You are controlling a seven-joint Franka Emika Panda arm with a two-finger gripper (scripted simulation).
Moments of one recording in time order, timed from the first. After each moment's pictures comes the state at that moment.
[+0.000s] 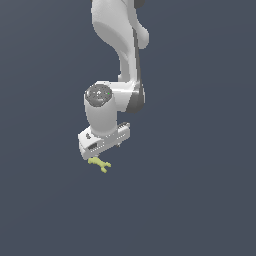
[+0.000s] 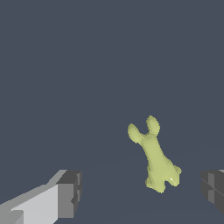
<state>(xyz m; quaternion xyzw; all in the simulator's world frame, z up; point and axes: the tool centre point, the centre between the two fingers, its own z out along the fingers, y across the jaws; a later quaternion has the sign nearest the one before) 0.034 -0.085 0.118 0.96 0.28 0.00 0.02</state>
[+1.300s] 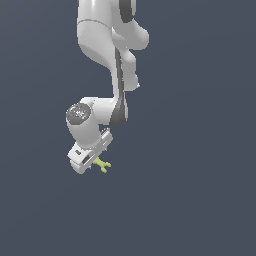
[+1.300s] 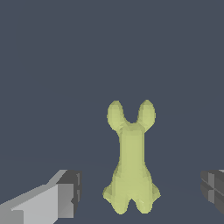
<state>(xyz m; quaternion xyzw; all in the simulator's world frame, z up) 0.043 -0.139 0.062 0.88 0.47 0.00 0.00</state>
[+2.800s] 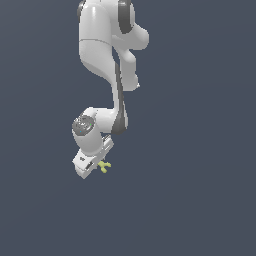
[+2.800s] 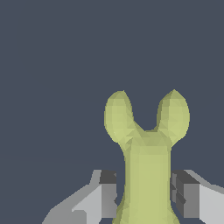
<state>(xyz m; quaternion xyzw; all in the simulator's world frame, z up) 0.043 -0.139 0.012 0.88 0.47 0.00 0.00</state>
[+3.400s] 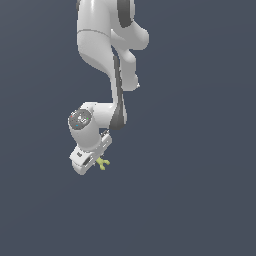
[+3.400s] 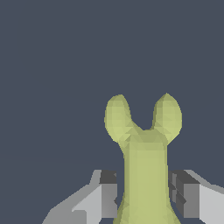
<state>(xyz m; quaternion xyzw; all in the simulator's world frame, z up) 0.037 -0.144 0.034 0.88 0.47 0.00 0.00</state>
